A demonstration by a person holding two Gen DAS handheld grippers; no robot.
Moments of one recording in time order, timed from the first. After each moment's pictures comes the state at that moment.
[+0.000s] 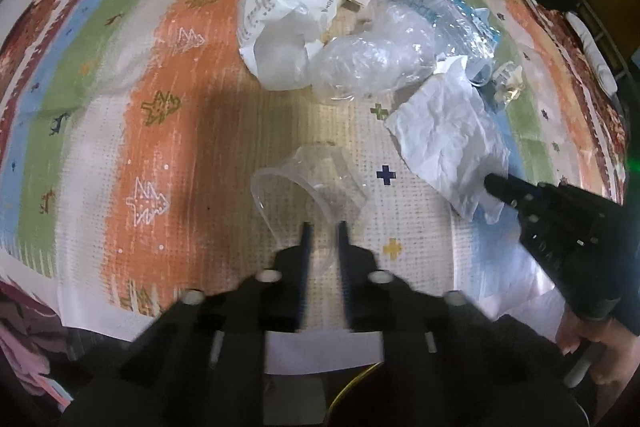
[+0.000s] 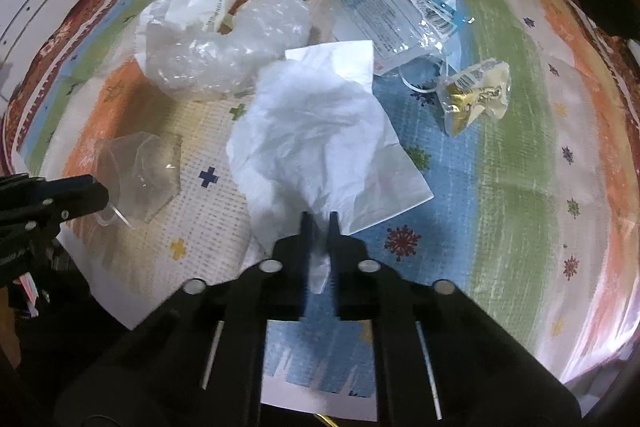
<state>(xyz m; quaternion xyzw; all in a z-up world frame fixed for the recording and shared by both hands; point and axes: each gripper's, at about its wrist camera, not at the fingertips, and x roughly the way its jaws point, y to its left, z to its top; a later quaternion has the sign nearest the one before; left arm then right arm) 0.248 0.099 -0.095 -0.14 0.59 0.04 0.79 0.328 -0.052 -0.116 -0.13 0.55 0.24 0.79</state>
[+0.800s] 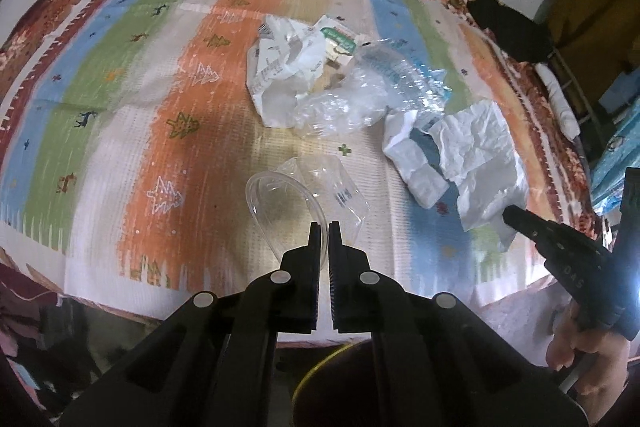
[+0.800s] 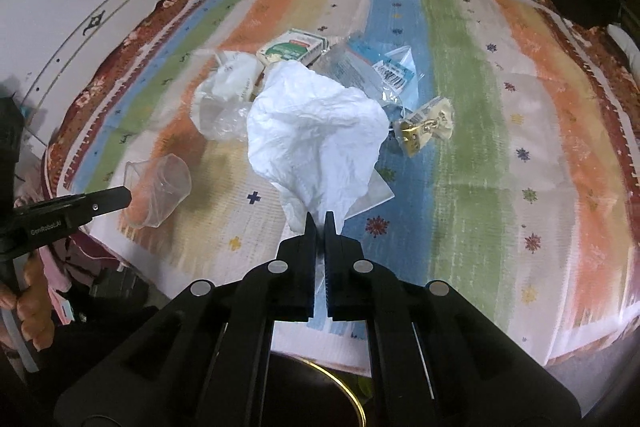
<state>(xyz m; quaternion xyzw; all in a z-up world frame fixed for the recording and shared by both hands) 0.207 0.104 -0.029 -0.21 0.52 0.03 0.83 0.284 -0.106 -0.028 -0.05 0.50 0.25 0.82</state>
